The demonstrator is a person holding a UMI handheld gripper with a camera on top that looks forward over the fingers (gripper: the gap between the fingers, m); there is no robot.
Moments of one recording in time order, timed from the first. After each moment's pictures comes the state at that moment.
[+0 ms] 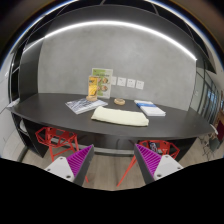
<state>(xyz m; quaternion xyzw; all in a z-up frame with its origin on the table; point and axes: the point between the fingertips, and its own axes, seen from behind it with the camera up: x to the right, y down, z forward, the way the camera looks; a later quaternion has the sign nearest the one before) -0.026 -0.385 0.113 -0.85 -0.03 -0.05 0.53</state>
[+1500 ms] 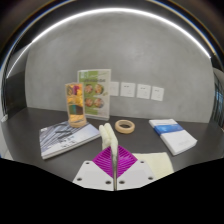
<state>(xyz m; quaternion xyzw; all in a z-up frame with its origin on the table) 0.008 0.018 0.098 -0.83 -0.05 0.00 0.56</state>
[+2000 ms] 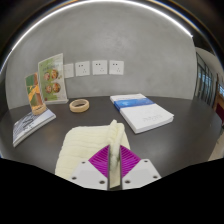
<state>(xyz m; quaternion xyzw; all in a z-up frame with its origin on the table) 0.189 -0.003 0.019 -0.87 0.06 -0.04 0.49</state>
